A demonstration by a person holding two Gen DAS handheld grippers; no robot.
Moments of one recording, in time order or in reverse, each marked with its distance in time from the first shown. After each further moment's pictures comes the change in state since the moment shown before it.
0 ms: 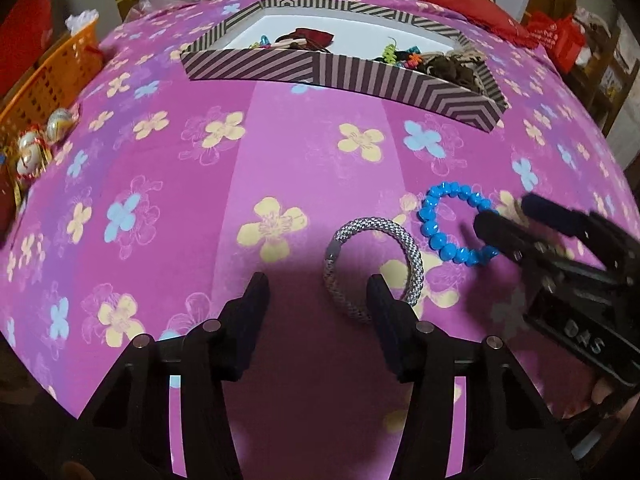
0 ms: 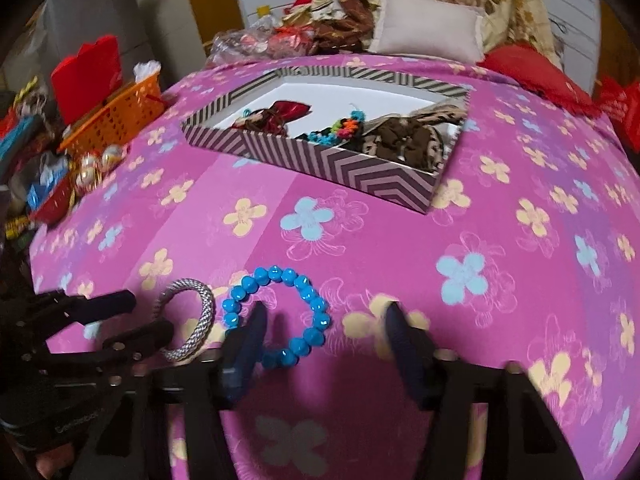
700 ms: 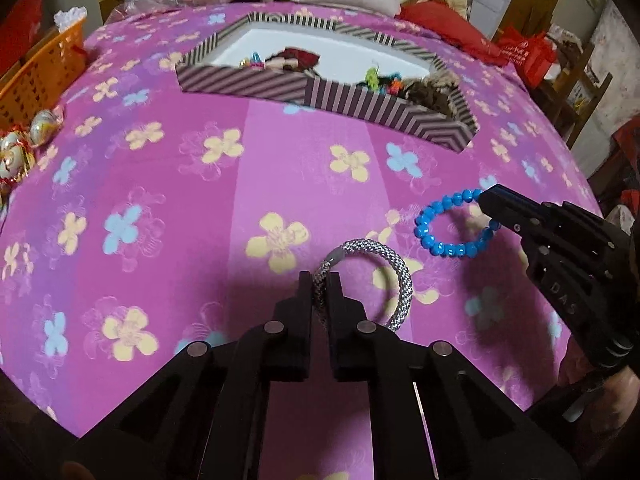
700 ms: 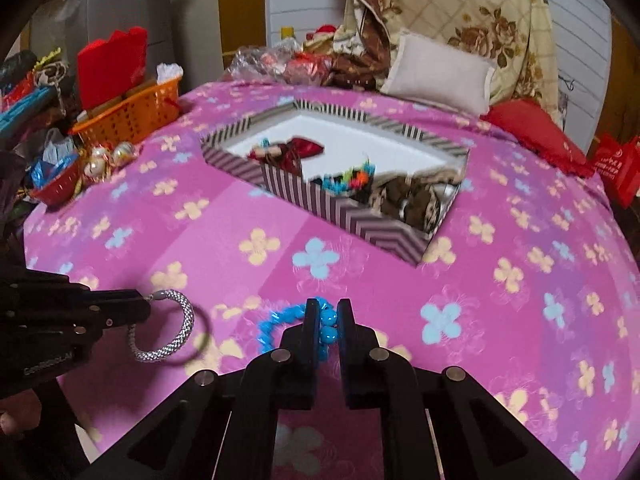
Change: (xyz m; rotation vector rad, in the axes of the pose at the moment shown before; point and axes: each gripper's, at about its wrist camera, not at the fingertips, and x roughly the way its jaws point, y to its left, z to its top) left arm -0.023 0.028 0.003 -0.010 -0.045 -0.164; right arm -0.038 0.021 0.010 -0.114 -0.123 -0.065
